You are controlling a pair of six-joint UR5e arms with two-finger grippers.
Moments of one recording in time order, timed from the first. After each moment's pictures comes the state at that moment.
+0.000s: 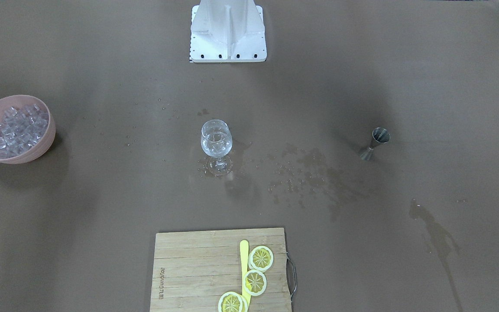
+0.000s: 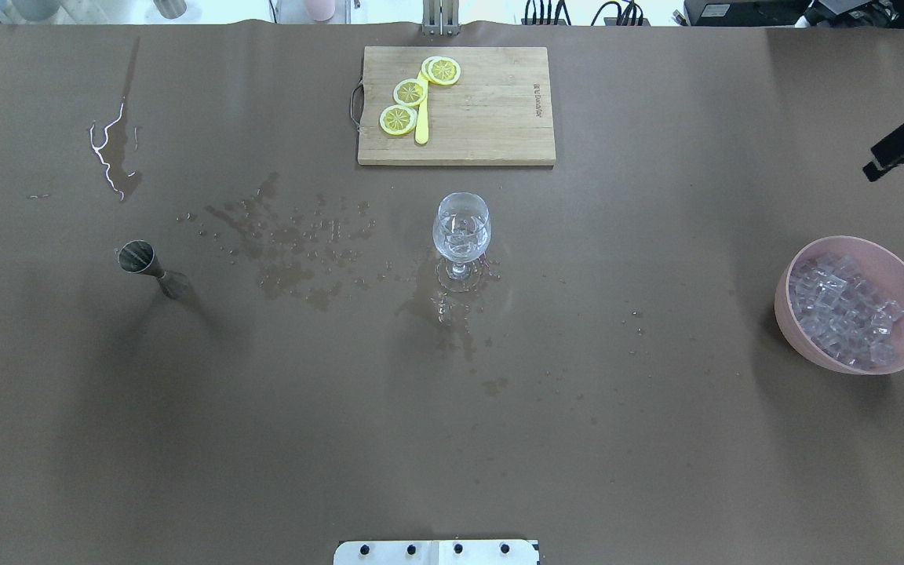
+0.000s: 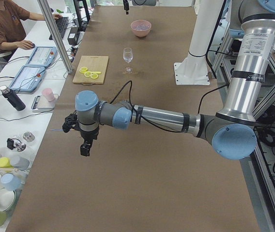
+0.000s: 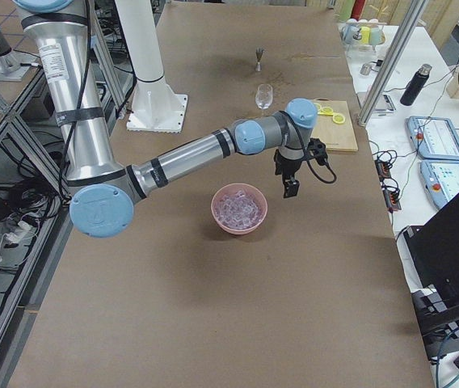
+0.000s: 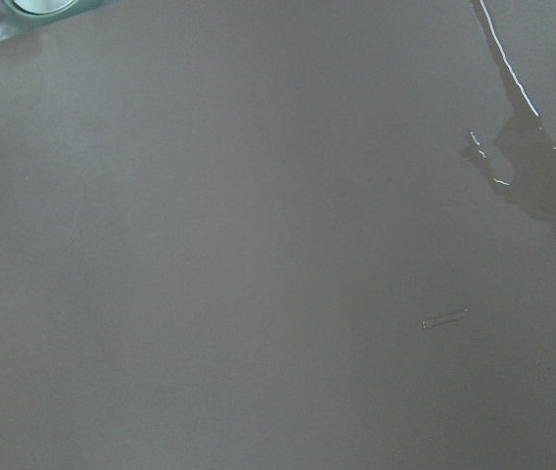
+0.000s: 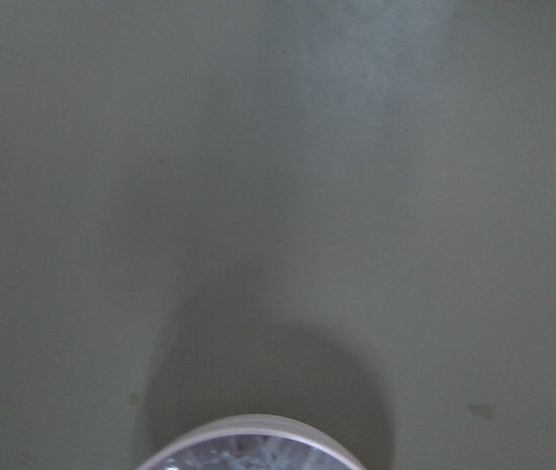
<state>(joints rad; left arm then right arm) -1.51 -1.75 -1.52 -1.68 -2.24 -0.03 1.32 -1.39 1.76 -1.72 2.33 0.09</state>
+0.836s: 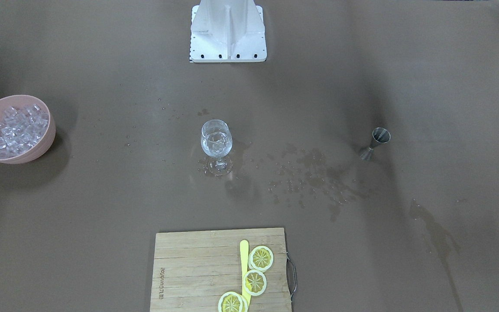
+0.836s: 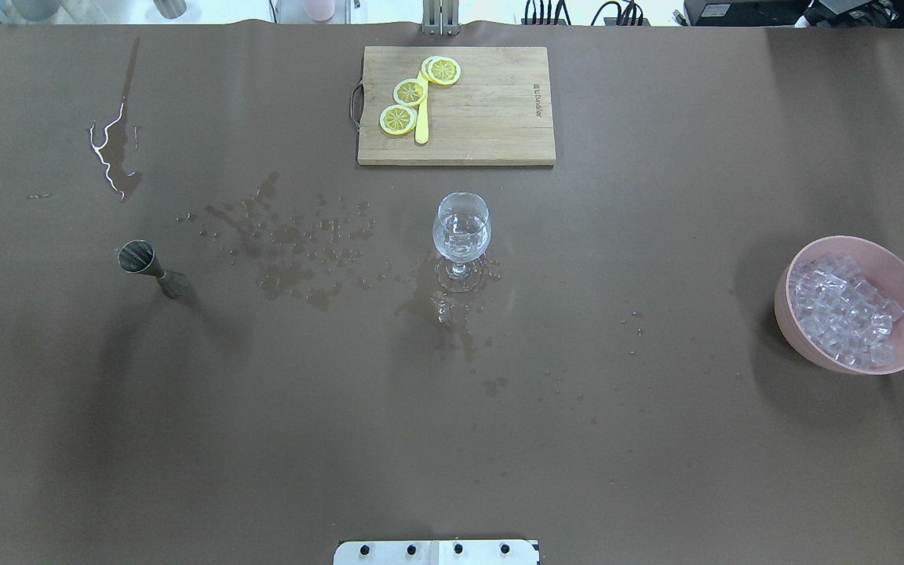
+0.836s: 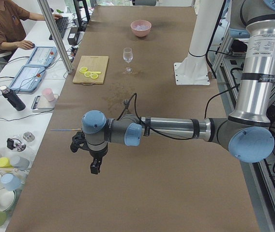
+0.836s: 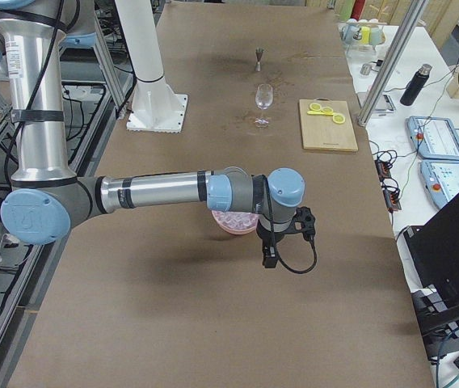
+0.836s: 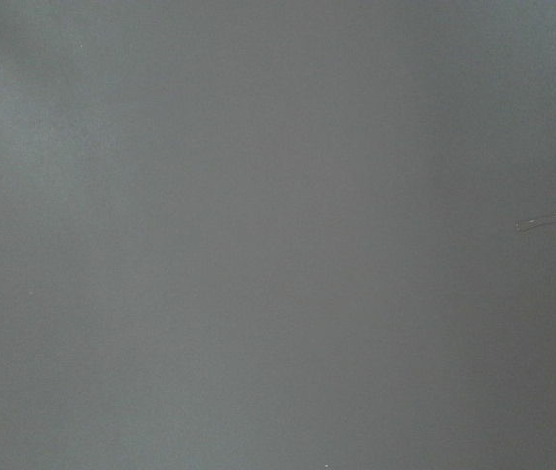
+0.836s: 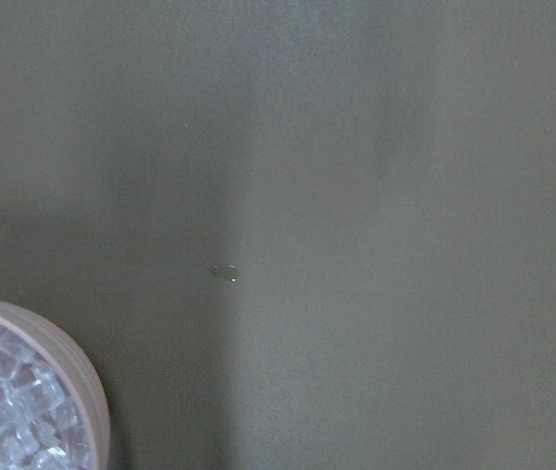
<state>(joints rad) -1.57 -1.67 -1.50 -1.68 -2.28 0.05 1.55 -1.56 1.68 -1.71 2.34 -0.10</state>
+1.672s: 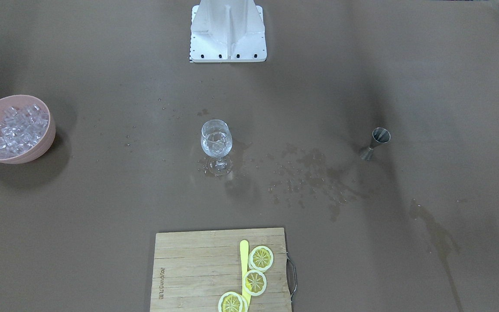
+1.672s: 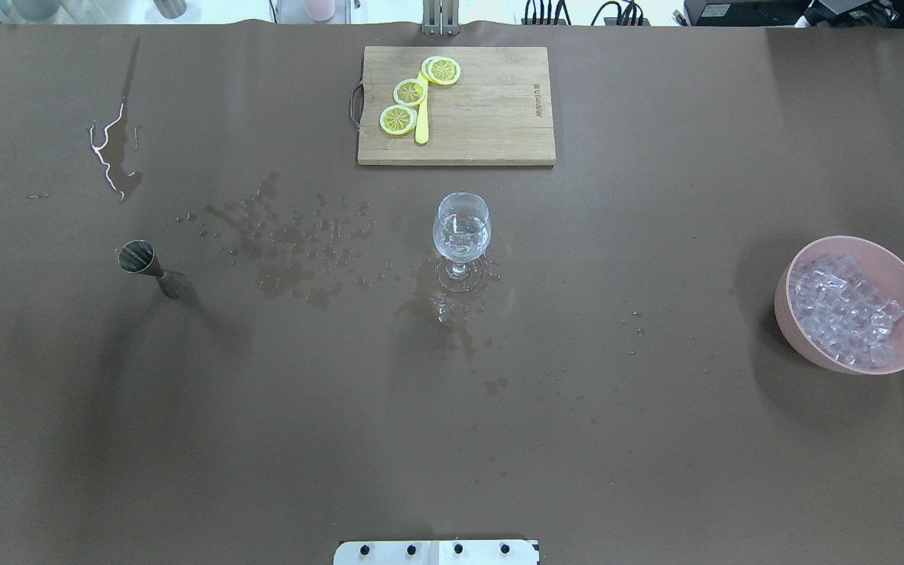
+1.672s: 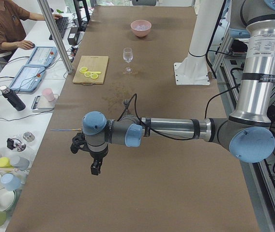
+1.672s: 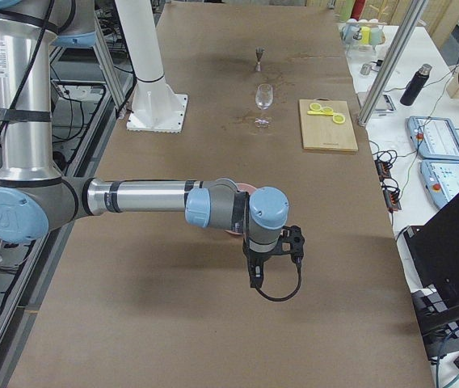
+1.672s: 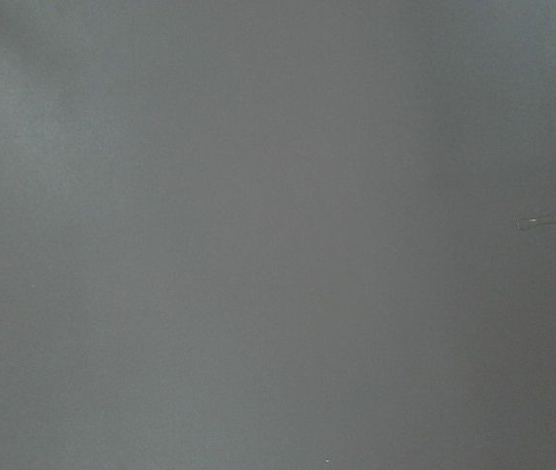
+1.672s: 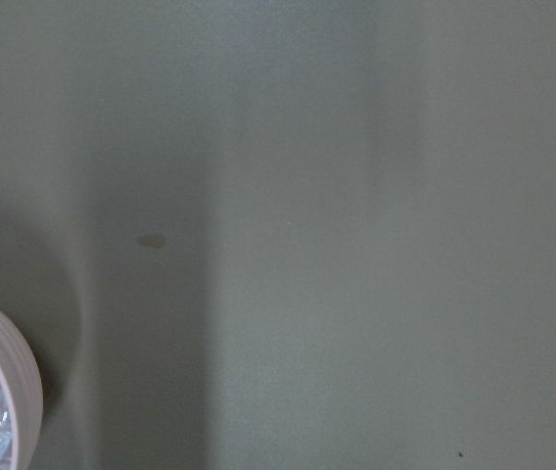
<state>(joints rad) -1.58 -1.67 -1.50 -1.68 -2.29 0.05 1.63 -1.61 1.67 -1.71 2.34 -0.12</state>
